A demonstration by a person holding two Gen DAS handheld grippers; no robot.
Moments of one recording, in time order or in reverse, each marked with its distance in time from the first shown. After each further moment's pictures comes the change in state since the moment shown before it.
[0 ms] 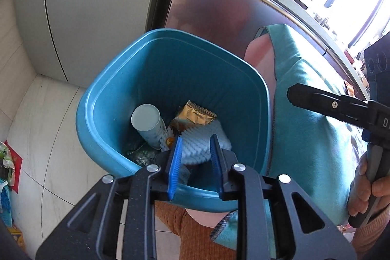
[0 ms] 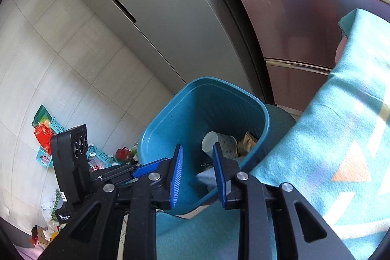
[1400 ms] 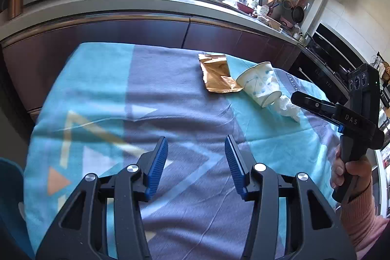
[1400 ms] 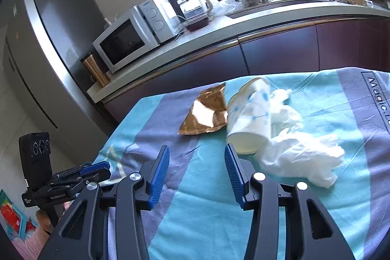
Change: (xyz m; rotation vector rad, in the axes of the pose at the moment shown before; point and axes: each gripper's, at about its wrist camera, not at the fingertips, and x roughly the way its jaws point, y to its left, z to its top) left arm 0.036 -0.357 0.025 0.491 0.031 -0.402; right arm -0.320 -0.202 -0.116 0.319 -0.521 -0.476
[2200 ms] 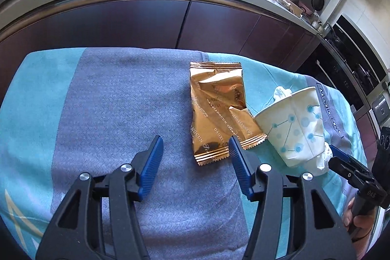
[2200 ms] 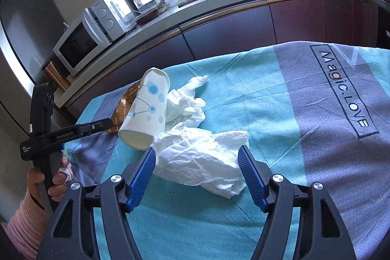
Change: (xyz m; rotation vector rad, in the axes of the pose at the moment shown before) left arm 0.150 -0.024 0.088 -0.040 0.146 0.067; right arm 0.001 -0.098 -0.001 0.076 0.078 -0.144
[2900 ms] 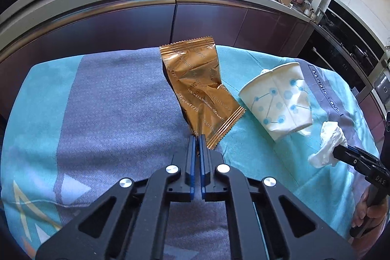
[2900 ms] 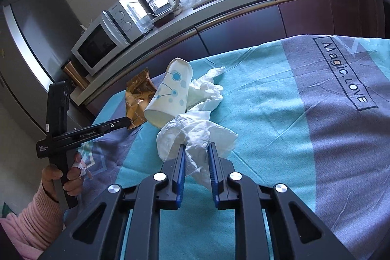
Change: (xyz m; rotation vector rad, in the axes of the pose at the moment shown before) left arm -0.025 -0.028 -0.032 0.103 -0.031 0.026; right arm -0.033 0.008 -0.028 0.008 -0.028 0.112
